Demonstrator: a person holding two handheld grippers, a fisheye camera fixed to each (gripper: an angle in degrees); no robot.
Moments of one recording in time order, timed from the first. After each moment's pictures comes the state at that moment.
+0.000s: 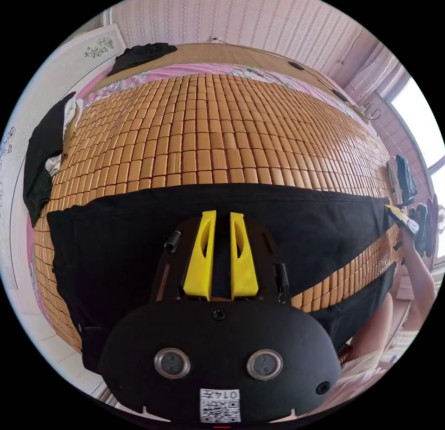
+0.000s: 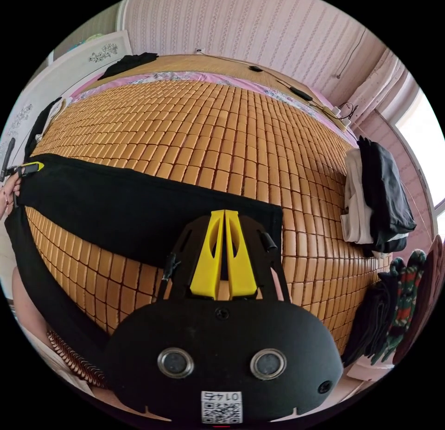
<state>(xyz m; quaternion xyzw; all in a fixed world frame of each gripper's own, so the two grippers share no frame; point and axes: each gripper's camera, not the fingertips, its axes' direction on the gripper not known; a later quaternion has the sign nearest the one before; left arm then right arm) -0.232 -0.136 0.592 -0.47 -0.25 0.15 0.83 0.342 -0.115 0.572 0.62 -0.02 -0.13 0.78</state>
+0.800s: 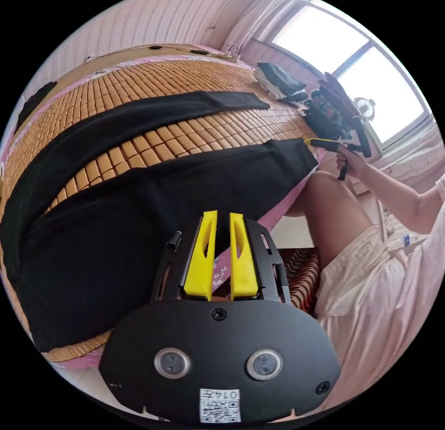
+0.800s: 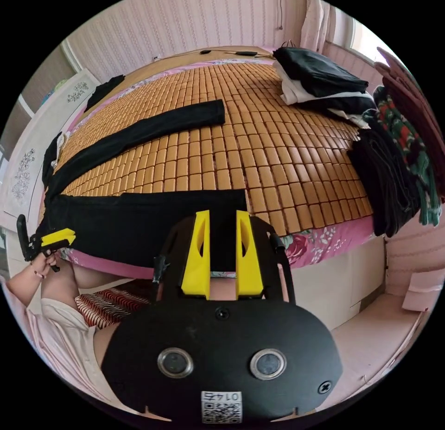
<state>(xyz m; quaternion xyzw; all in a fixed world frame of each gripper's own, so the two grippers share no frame) -0.099 0.061 0.498 -0.54 0.01 0.31 0.78 0.462 -0.037 0.743 0.54 -0.16 -0.07 0.82</state>
